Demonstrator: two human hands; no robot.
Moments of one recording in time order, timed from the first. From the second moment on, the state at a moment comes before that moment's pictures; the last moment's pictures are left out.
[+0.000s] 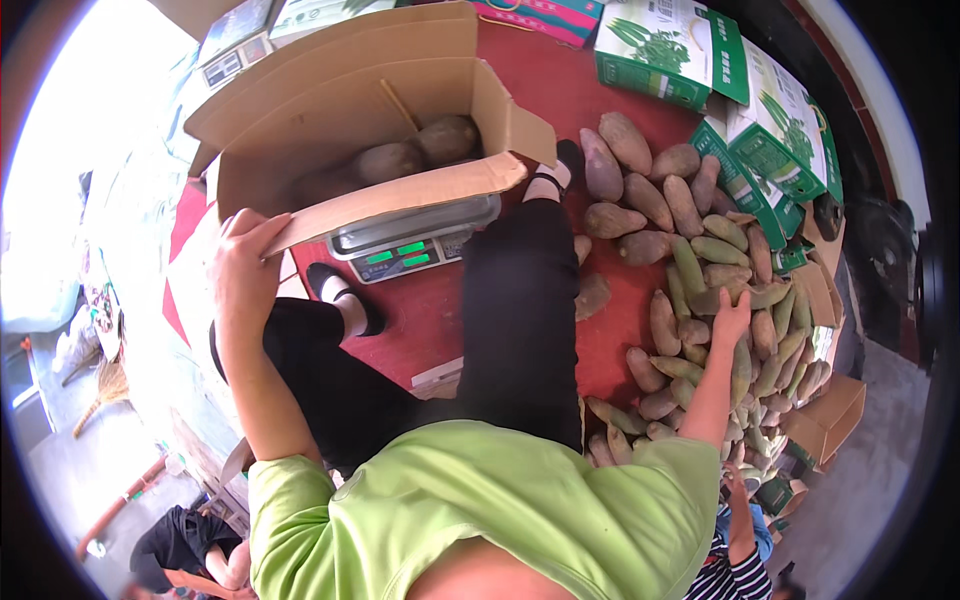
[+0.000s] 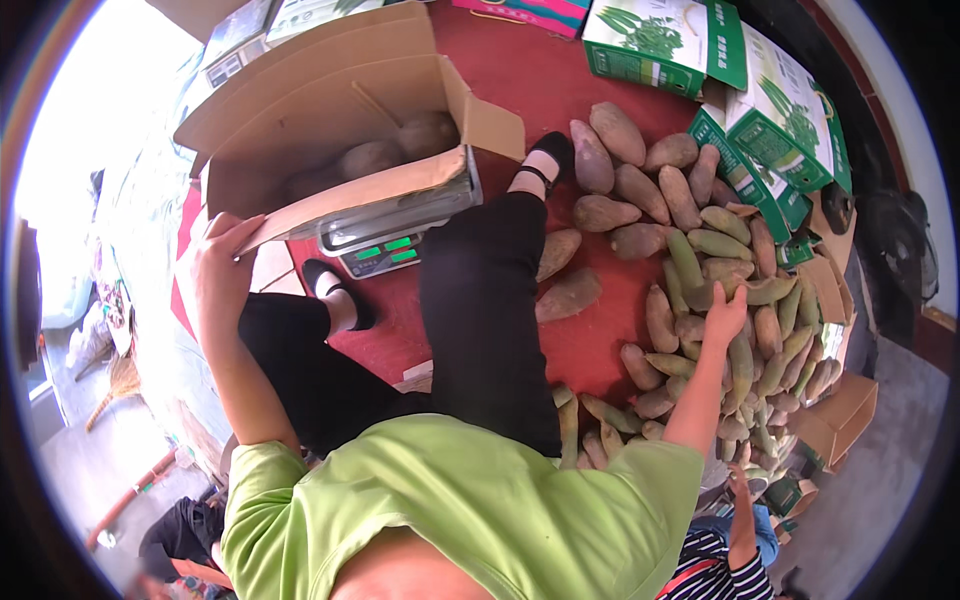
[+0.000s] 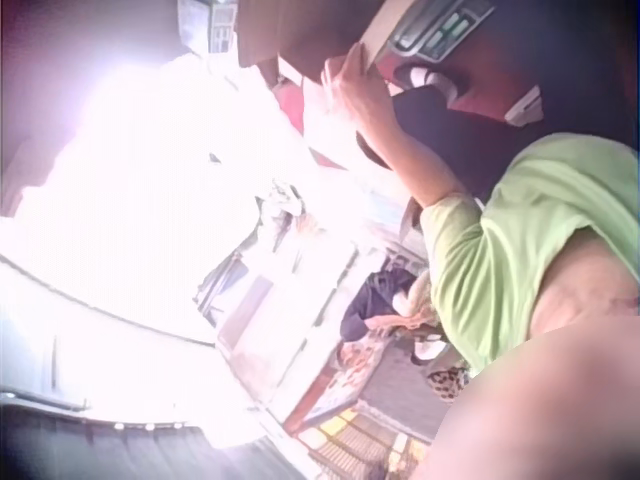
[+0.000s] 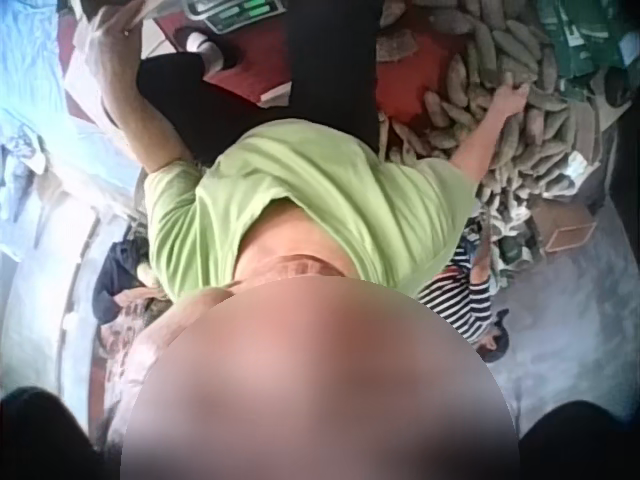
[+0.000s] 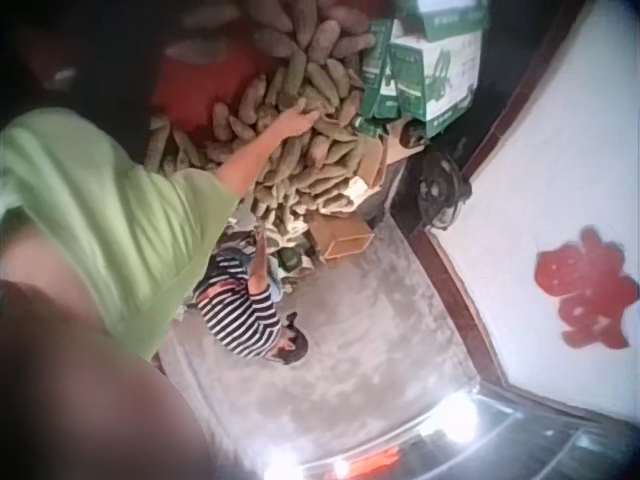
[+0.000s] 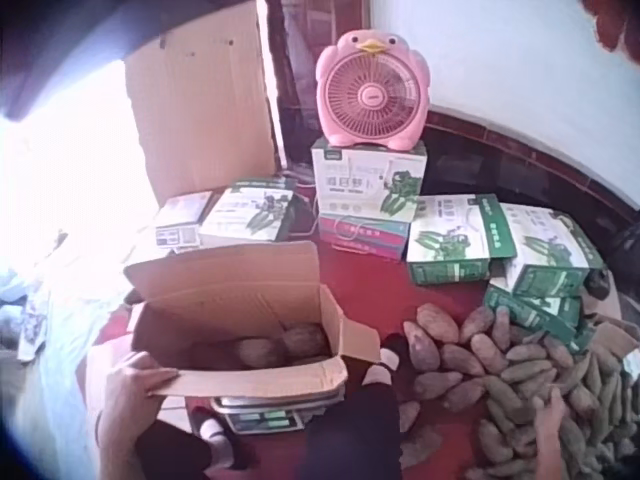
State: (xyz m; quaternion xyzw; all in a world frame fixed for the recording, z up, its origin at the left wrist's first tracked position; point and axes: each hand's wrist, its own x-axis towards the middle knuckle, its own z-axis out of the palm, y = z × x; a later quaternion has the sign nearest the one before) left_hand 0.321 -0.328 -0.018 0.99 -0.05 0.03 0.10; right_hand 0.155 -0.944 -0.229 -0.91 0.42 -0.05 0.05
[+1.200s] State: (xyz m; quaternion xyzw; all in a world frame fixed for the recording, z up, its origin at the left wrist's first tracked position) left_hand 0.321 -0.309 -0.025 0.98 -0.16 0.04 0.13; right_hand 0.269 -0.776 -0.215 -0.85 0.22 -0.14 0.47
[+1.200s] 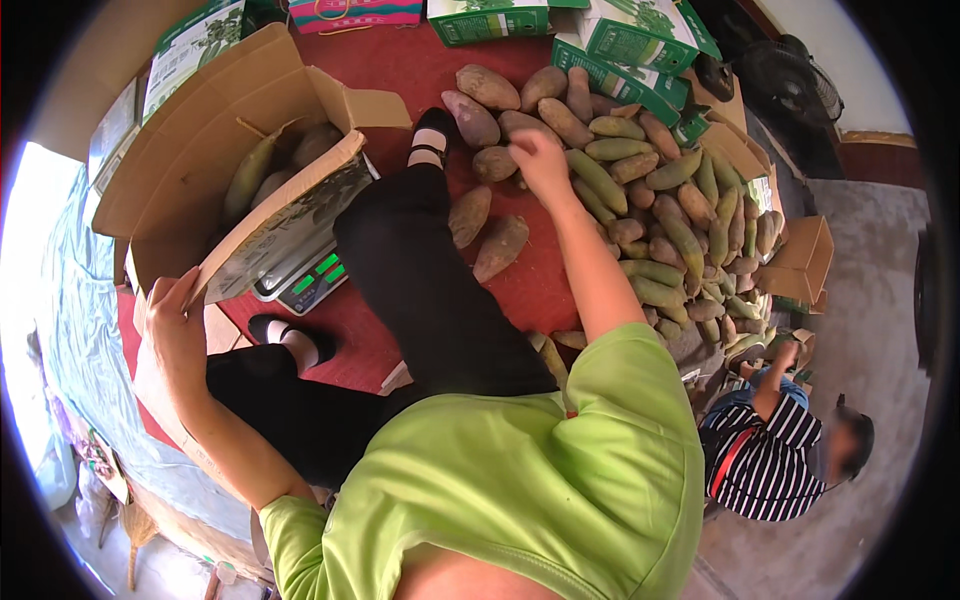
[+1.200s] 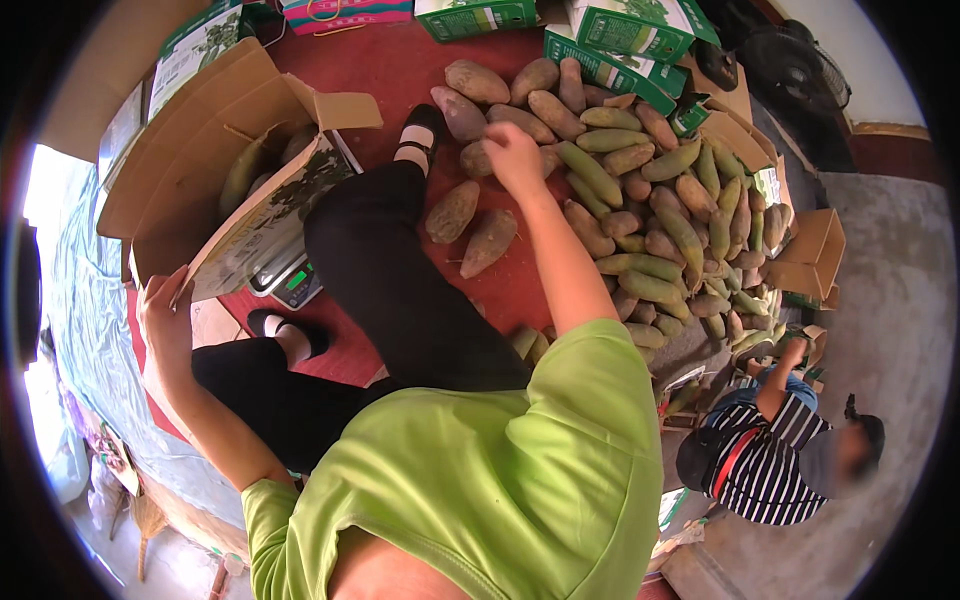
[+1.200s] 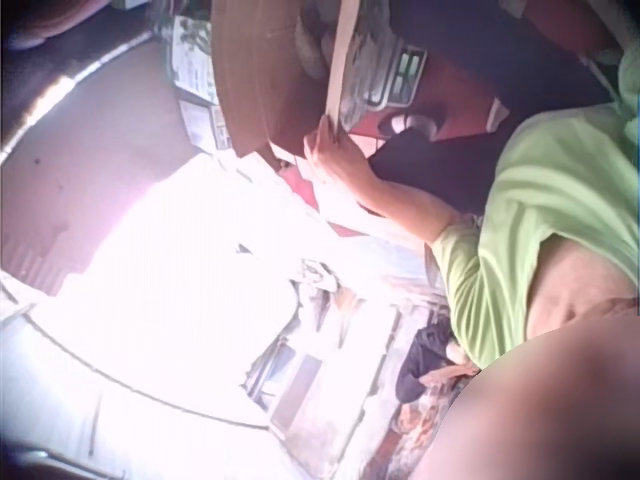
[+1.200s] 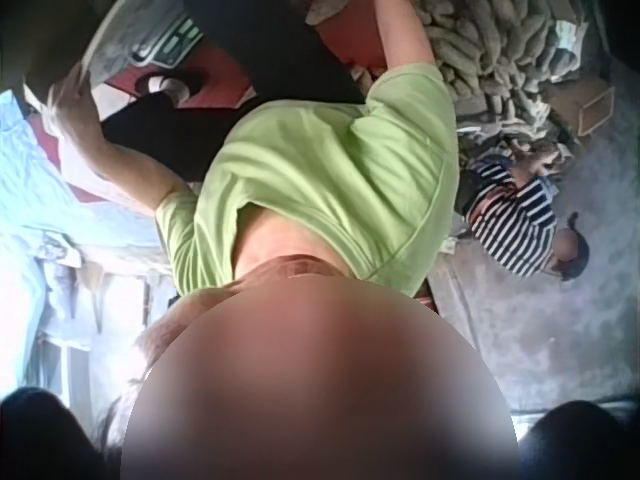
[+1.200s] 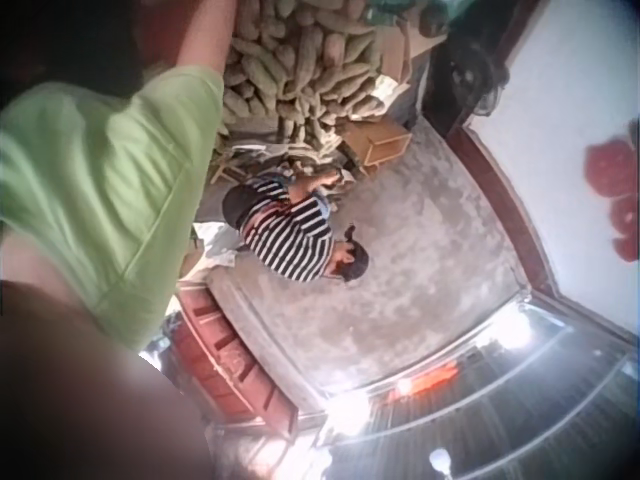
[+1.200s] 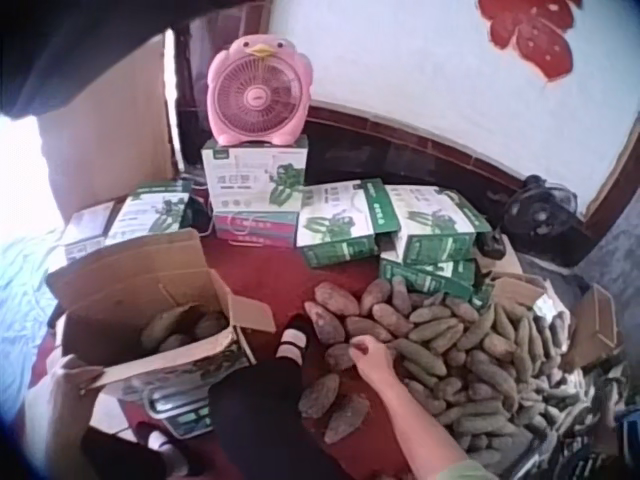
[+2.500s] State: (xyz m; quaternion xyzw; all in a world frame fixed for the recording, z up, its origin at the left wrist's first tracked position) left_hand 0.331 -0.331 -0.017 0.99 -0.03 0.02 0.12; right_hand 0.205 -0.924 -0.323 -0.89 0.41 0.22 -0.02
